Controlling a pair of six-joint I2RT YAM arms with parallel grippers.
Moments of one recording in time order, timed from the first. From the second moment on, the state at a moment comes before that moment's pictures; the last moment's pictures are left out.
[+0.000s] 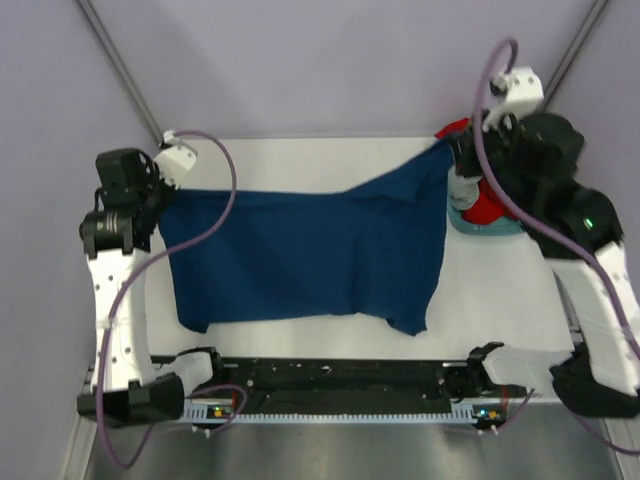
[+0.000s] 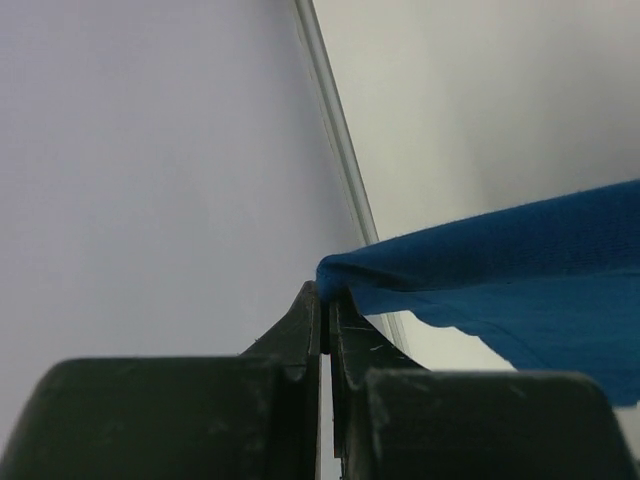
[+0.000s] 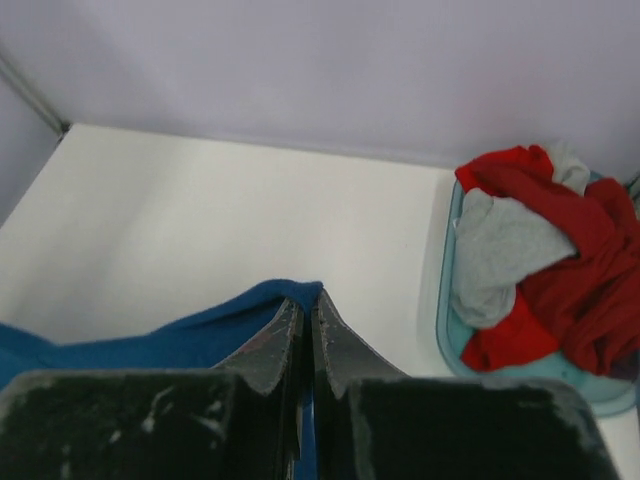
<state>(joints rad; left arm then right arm) 0.14 1.05 1.47 -1.00 -0.08 0.77 0.65 1.07 1.76 -0.87 0.37 0.14</state>
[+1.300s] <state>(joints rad) 0.11 0.91 0.64 -0.68 0.09 0.86 0.17 0.44 0.55 -0.62 -0.47 0.51</state>
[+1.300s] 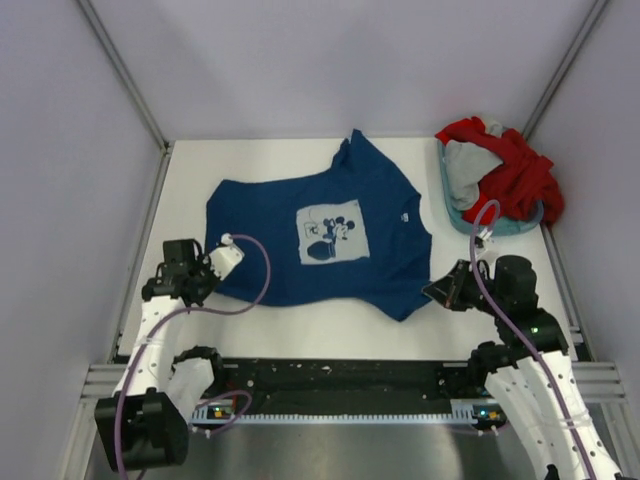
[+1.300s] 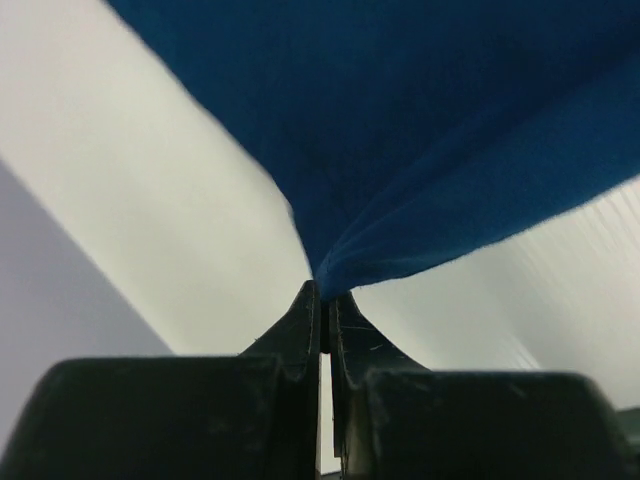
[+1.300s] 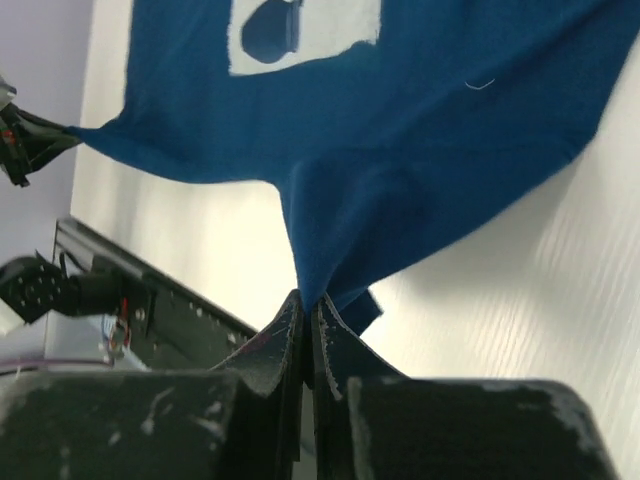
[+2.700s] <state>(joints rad) 0.12 0.96 0.57 -0.76 -0.14 0.64 0.20 1.05 0.72 -0.45 -0.43 0.42</state>
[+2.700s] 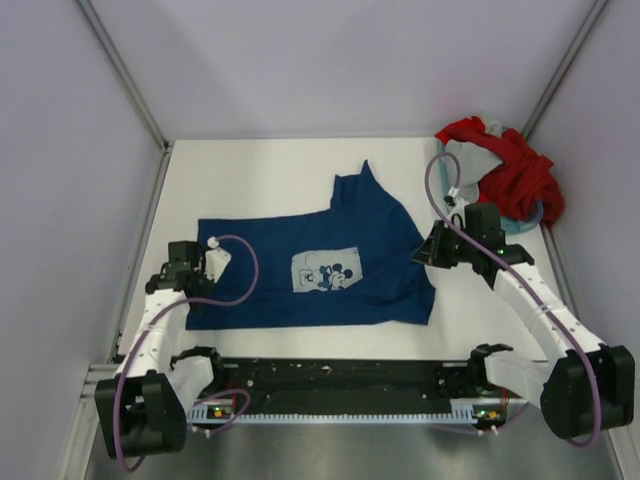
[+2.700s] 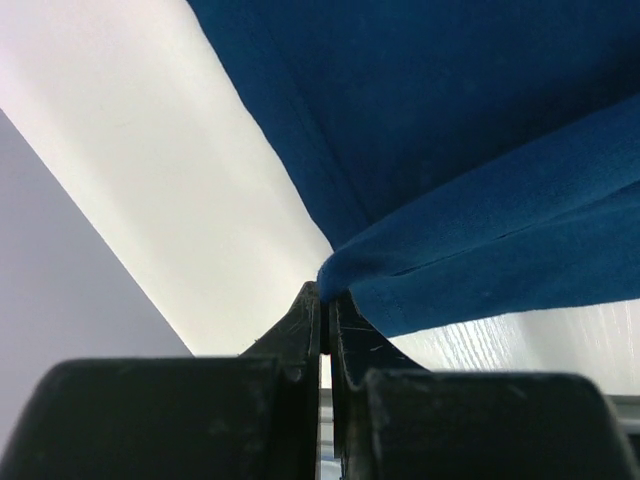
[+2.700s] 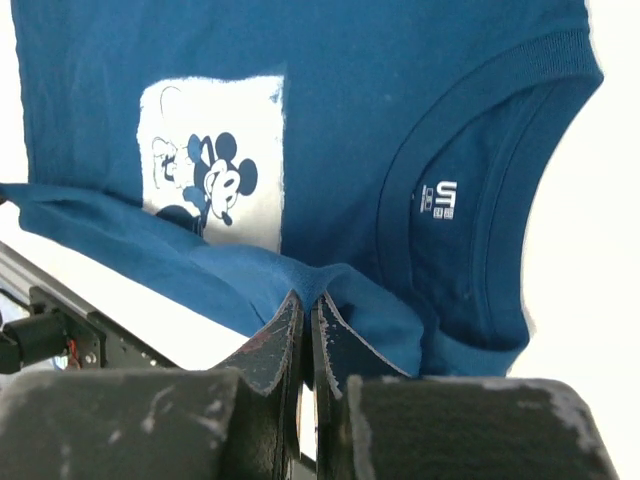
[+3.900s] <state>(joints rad) -0.61 1.24 1.05 -0.59 0.00 0.57 0.20 1.55 0.93 -0.30 -0.45 0.38</state>
